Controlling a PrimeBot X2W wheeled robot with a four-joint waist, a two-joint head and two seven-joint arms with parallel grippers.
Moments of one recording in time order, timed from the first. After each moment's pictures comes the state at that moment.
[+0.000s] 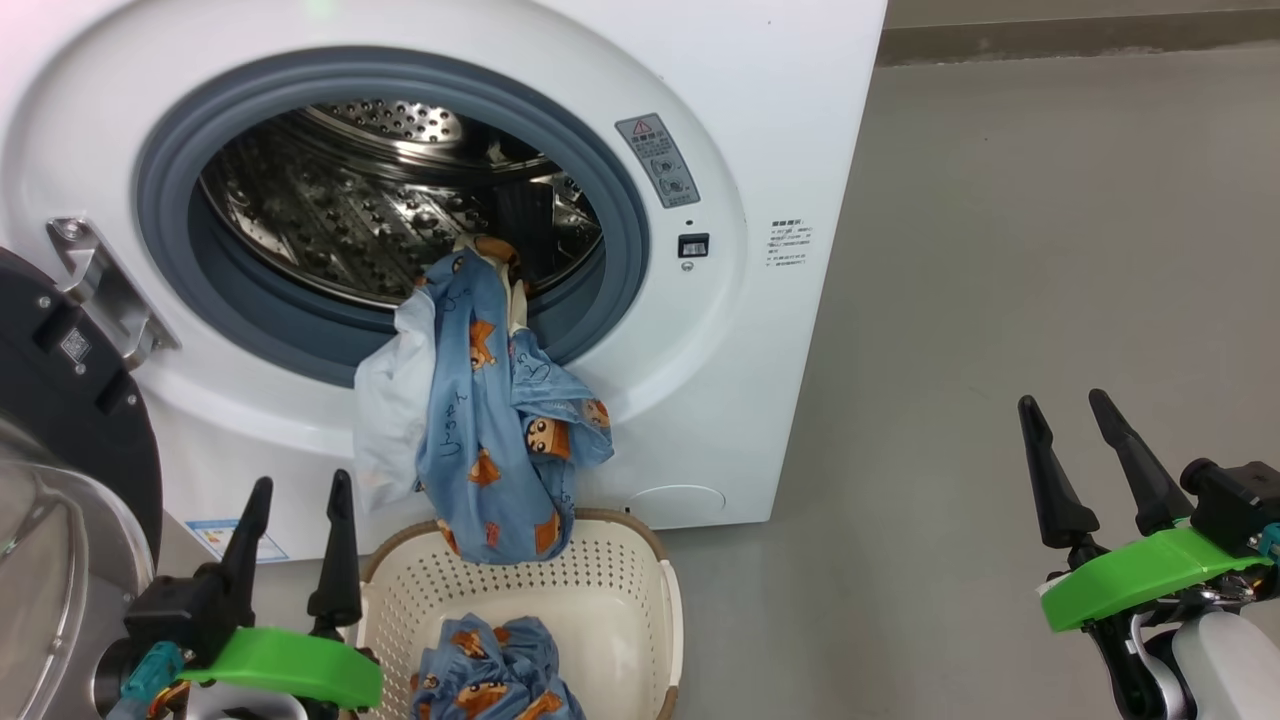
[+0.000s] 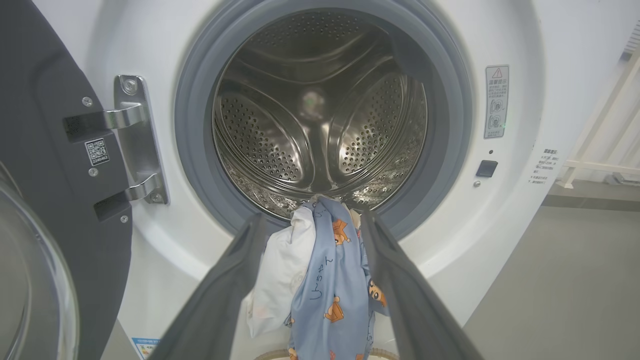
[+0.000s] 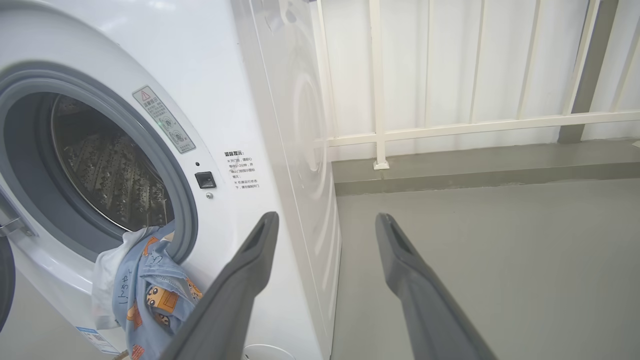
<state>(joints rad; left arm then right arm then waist) -0.21 0.13 -0.10 0.37 -0.35 -0.06 -0.25 -0.19 -0.26 0.13 0.33 0.47 0.13 -0.25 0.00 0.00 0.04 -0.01</state>
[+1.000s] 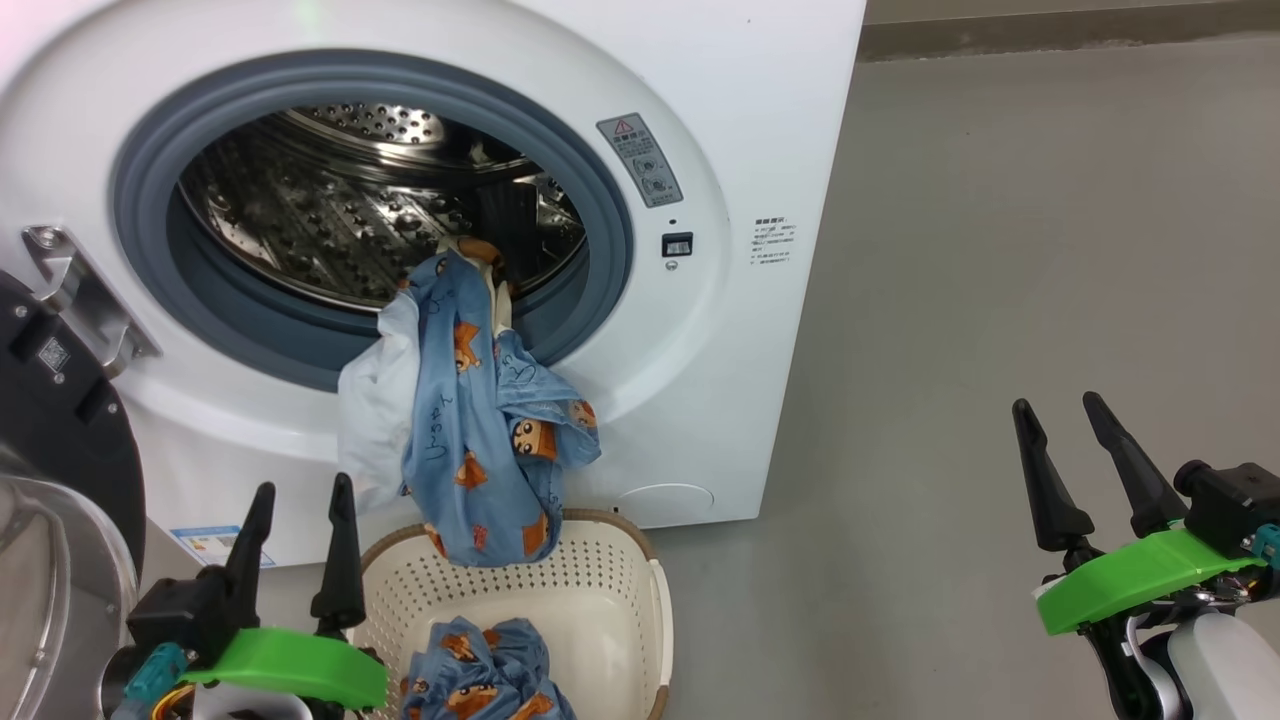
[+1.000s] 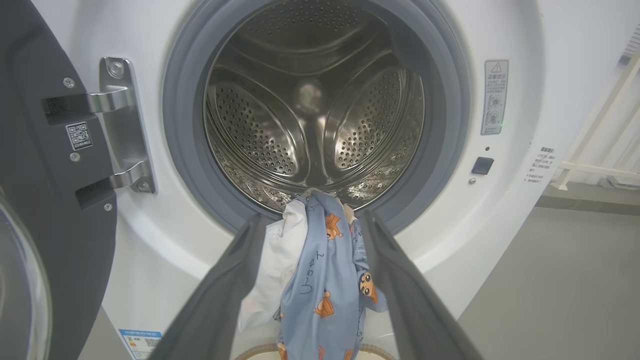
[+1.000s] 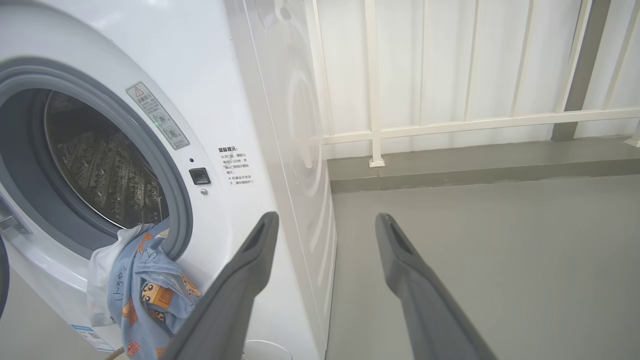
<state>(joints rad) -0.20 0.13 -0.11 0.38 -0.38 -0.04 -0.25 -0.19 -0.26 0.14 0.33 0.47 0.13 -0.25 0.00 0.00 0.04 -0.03</state>
